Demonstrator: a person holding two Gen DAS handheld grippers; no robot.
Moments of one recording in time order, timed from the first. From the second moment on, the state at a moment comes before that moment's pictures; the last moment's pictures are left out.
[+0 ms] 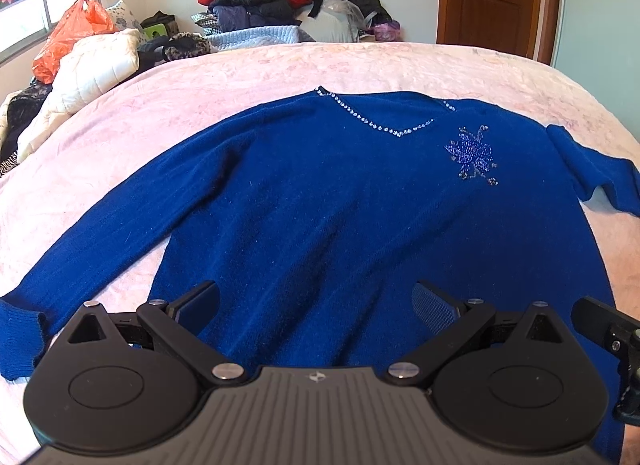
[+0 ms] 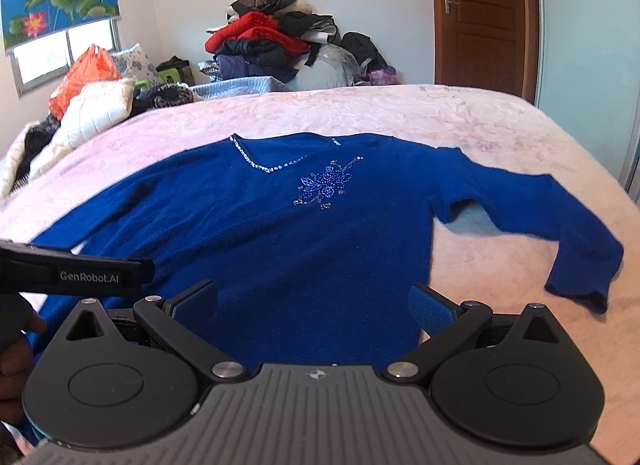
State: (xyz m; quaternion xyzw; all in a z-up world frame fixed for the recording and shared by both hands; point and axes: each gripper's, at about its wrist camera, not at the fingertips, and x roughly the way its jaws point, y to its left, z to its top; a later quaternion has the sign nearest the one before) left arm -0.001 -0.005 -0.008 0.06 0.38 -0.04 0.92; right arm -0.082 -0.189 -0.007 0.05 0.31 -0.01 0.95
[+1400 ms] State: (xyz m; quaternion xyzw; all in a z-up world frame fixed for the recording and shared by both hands) left arm 0.007 -0.006 -0.019 0.06 0.40 -0.03 0.91; right arm -0.084 -0.191 -0.012 0.04 0.31 0.00 0.95
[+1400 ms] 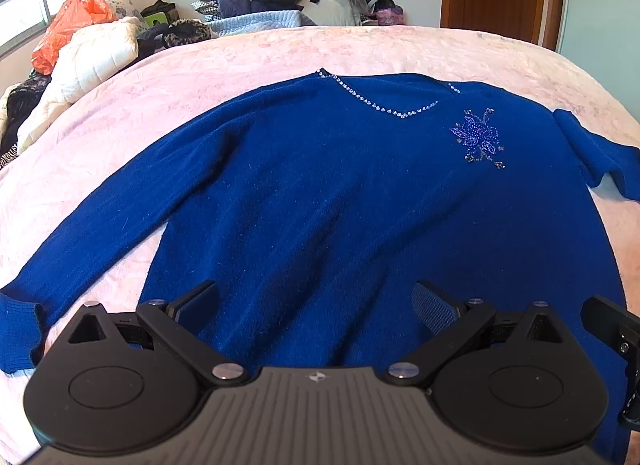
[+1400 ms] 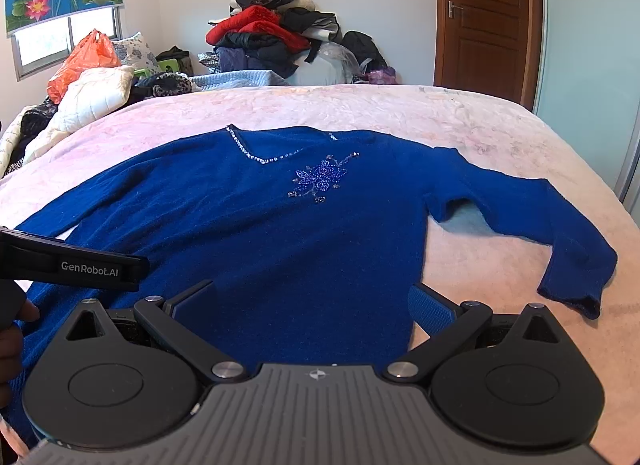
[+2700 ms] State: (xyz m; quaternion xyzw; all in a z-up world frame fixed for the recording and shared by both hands) left arm 0.006 -0.059 -0.022 0.11 0.40 -0.09 0.90; right arm -0.097 -0.305 -0.048 -0.07 0.30 -0.18 0.93
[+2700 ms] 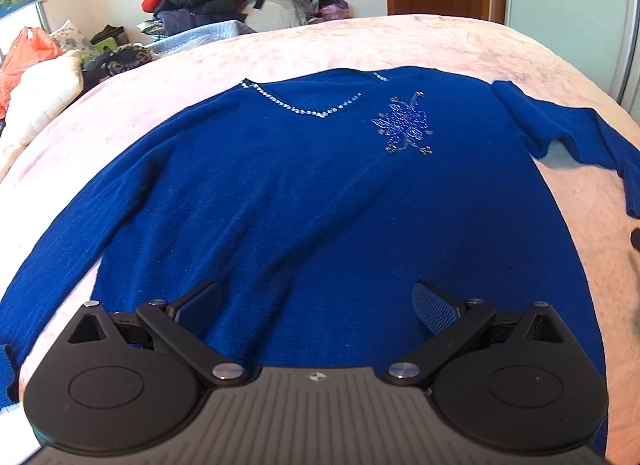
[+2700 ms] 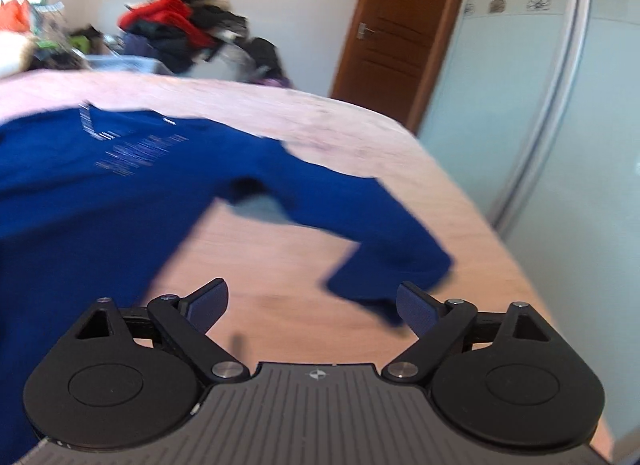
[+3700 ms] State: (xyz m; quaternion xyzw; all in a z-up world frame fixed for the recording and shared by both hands) left arm 0.021 -0.059 -0.026 0.12 0.41 -0.08 0.90; right arm -0.075 -0.420 -0.058 0.17 0.27 -0.17 0.93
